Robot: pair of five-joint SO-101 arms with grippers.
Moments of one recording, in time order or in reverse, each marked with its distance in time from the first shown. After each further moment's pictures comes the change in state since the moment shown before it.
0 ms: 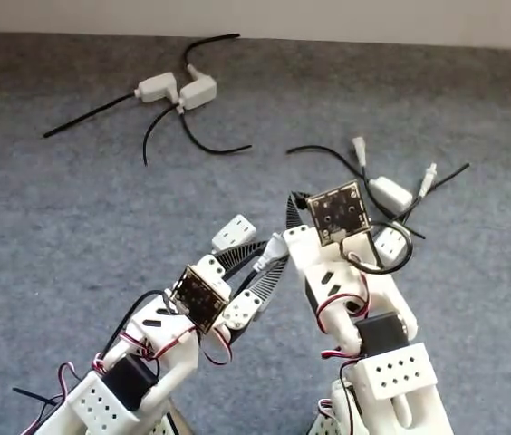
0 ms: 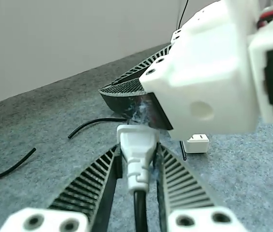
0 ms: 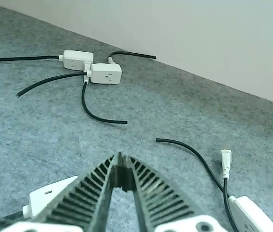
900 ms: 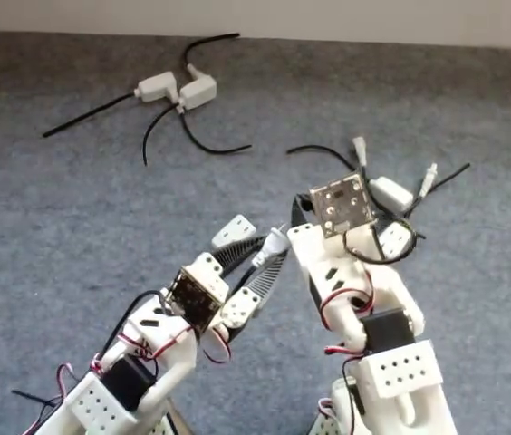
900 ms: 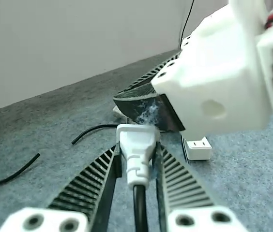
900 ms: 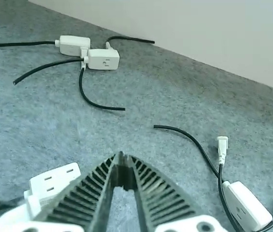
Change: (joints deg) left arm -0.5 -0.1 0.0 -1.3 -0.2; right arm 0.4 0.6 -7.5 8.9 0.0
